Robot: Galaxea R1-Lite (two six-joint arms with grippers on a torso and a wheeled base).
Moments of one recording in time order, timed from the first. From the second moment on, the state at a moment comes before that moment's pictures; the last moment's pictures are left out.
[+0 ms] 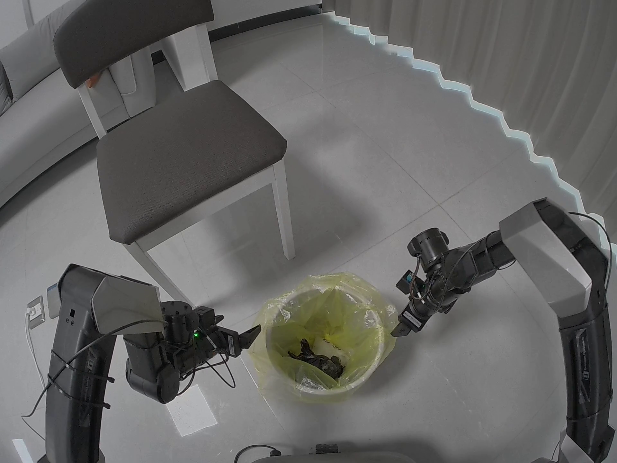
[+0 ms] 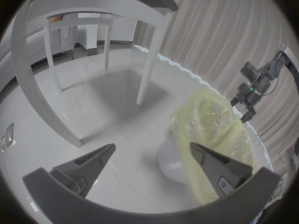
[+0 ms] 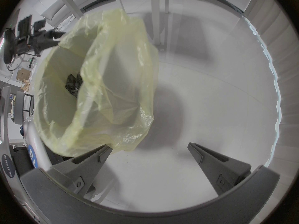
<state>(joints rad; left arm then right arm) -0.24 2.59 -0.69 -1.50 -0.24 -0.07 0.32 2.49 -1.55 0.17 0.01 -0.50</state>
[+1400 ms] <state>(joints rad) -0.12 2.16 -0.44 -1.55 -0.39 -0.24 0.24 1.51 -0.95 0.04 0.07 -0.31</state>
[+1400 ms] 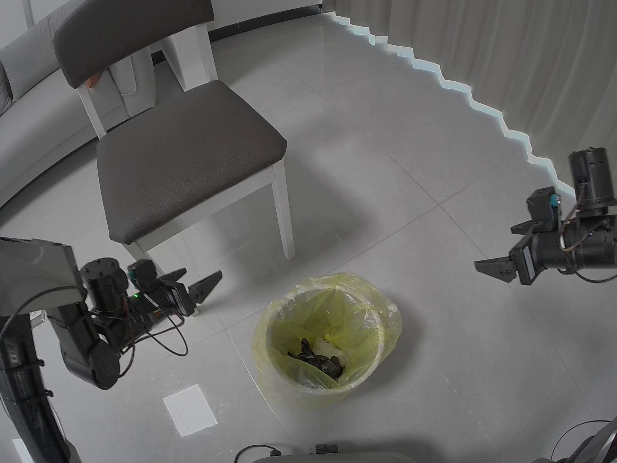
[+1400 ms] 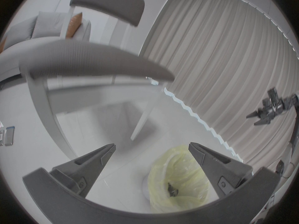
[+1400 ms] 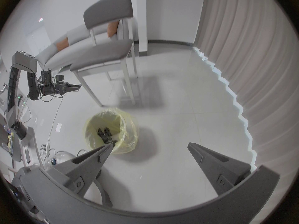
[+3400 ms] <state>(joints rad) 0.00 0.02 -0.02 0.00 0.00 -0.01 0.00 0.01 -0.02 -0.08 -0.04 -0.01</state>
